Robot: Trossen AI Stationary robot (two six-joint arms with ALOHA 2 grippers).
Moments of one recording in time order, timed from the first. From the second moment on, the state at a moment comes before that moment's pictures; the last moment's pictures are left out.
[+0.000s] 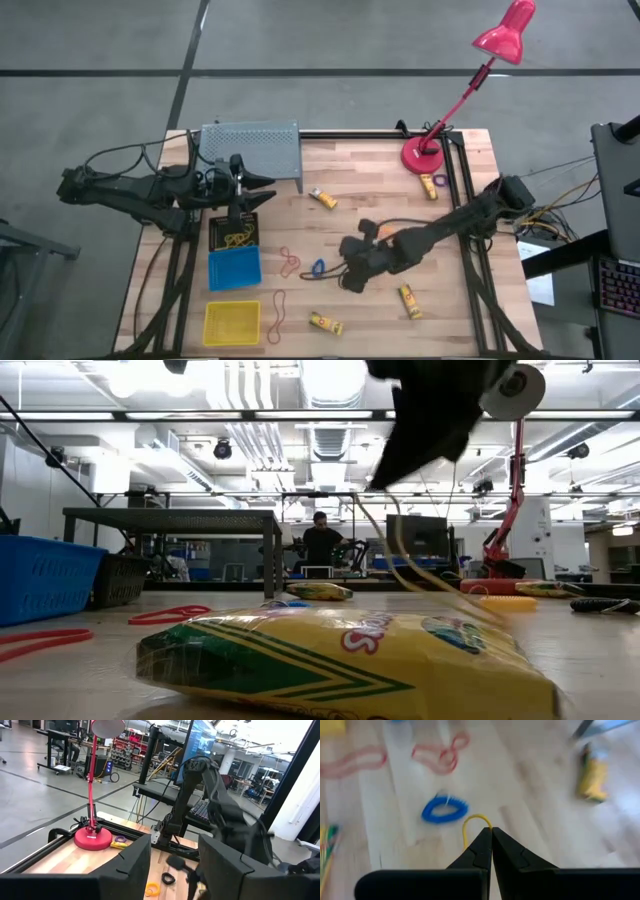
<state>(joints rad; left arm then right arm) -0.15 0.84 0.80 0.03 -0.29 -0.26 0.39 1.72 1.22 -0.49 0.47 0.62</state>
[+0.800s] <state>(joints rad) -0.15 0.91 0.78 -0.20 -0.29 -0.26 0.20 1.60 1.32 -0.18 0.50 0.23</state>
